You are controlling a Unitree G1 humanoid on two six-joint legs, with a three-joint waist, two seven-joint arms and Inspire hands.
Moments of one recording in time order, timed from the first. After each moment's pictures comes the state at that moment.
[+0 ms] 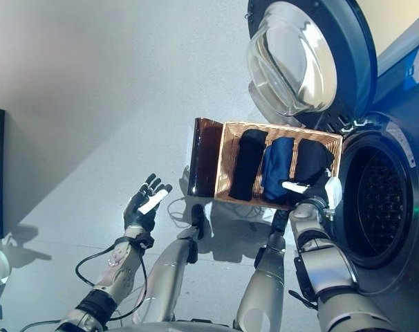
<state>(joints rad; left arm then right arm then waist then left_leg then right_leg) -0.11 0.21 -0.32 0.52 -0.76 -0.32 0.13 -0.70 -0.41 0.14 1.38 0.12 -0.13 -0.57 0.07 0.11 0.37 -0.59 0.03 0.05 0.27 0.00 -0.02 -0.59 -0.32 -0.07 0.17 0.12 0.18</state>
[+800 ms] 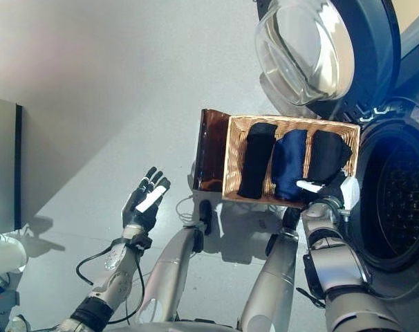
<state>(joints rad) -0.03 0.23 -0.32 0.35 -0.82 -0.32 0.06 -0.74 -0.50 0.12 1.45 0.12 -0.13 -0.55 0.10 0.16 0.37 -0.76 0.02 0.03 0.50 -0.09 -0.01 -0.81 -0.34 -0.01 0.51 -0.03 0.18</state>
